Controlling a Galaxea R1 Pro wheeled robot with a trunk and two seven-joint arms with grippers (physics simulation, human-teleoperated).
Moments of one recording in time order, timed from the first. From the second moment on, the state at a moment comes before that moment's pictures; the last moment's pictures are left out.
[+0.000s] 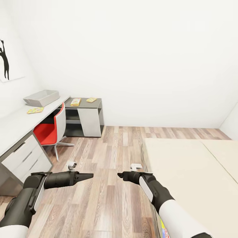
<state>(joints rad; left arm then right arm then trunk) -0.46 0.16 0.17 -1.25 -0.01 0.94 -1.56 -0.70 0.15 0.18 -0.63 -0.27 0.46 0.18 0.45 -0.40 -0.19</state>
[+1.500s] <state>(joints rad) -0.46 0.16 0.17 -1.25 -0.01 0.94 -1.57 -0.70 0.15 0.18 -0.63 -0.27 0.46 0.18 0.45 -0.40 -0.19</state>
